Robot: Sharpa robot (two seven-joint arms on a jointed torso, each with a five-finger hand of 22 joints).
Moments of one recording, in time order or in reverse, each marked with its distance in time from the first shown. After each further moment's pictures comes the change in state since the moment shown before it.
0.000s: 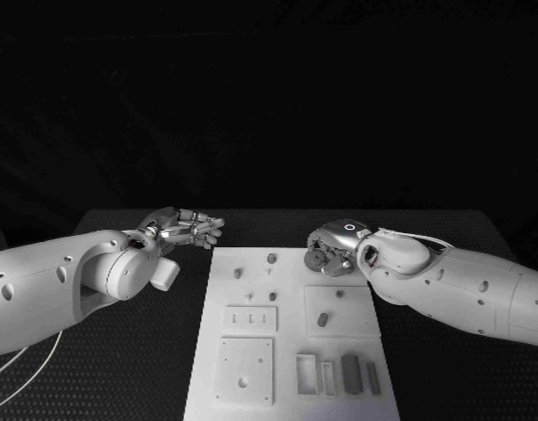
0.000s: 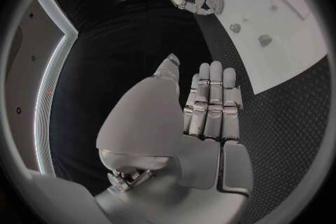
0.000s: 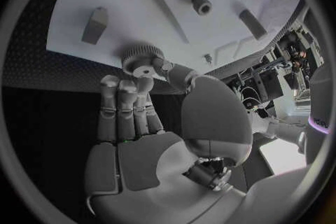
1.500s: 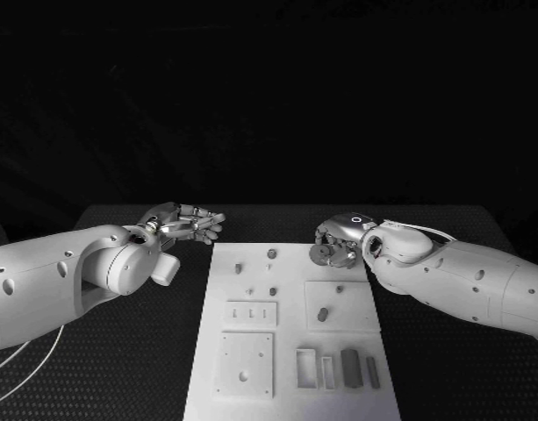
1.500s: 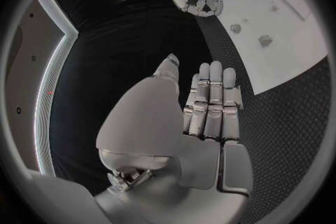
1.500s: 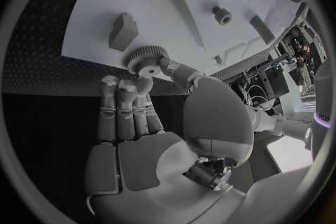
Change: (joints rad) left arm 0.000 0.000 0.000 0.000 0.002 0.000 0.002; left_hand -0.001 -0.001 0.000 0.000 0.000 0.000 0.000 0.000 -0.003 0.000 0.000 0.000 -0.001 0.000 0.000 0.004 0.000 0.001 0.004 -0.003 0.000 0.000; right arm -0.010 0.030 0.007 -0.107 0.044 0.021 0.029; right_hand -0.047 -0.056 -0.120 0.015 0.004 0.000 0.000 -0.037 -0.029 -0.002 0.013 -0.006 0.029 -0.022 0.005 -0.012 0.009 0.006 -0.029 0.022 -0.013 0.001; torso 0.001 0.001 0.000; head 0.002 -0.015
